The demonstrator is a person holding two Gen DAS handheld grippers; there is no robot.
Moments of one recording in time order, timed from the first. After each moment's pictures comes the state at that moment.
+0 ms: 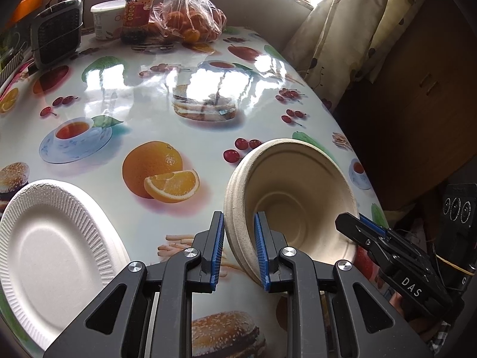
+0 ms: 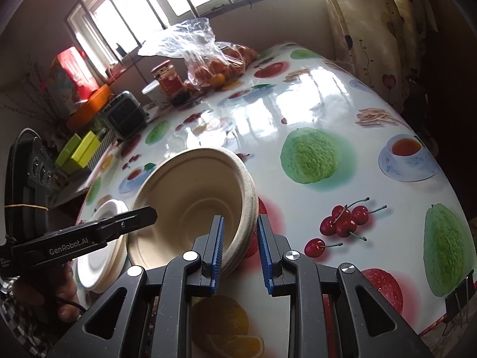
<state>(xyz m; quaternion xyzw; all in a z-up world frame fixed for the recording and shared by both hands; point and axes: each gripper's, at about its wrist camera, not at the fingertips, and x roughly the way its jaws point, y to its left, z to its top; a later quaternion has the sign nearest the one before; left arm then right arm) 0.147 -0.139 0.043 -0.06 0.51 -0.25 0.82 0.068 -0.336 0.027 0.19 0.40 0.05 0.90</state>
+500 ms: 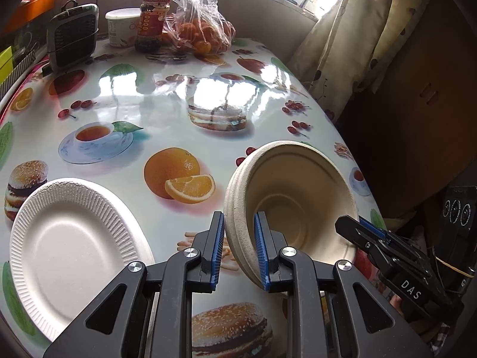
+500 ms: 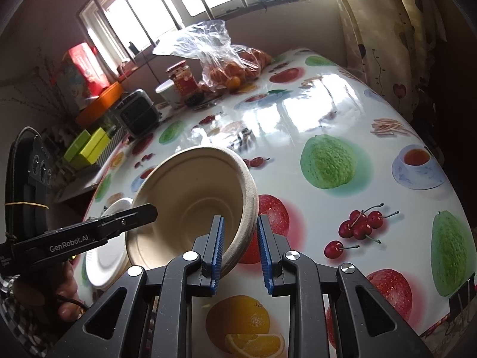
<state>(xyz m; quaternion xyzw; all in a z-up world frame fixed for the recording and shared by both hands) 0.138 -0.119 0.056 -0.07 0.50 -0.24 0.83 0.066 -0.312 0.040 0.18 0.39 0.07 0.90</state>
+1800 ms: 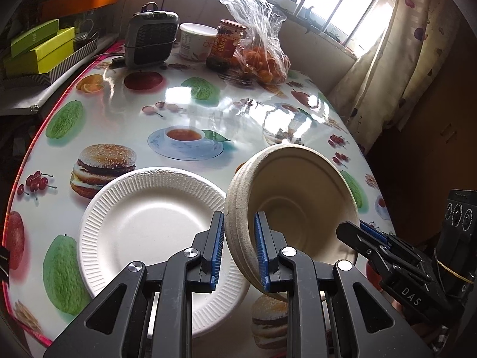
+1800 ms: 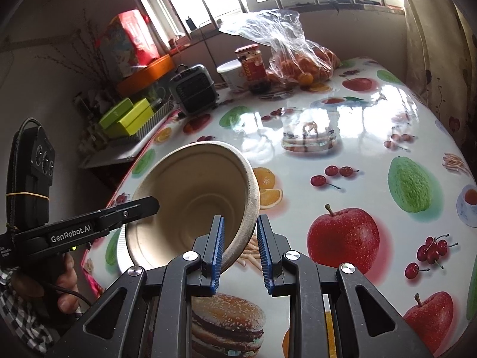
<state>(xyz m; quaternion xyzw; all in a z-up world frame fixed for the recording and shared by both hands) 0.118 -0.023 0.073 -0.12 0.47 -0.15 0.86 0.087 -0.220 0.054 0.12 0.39 0.17 0.90</state>
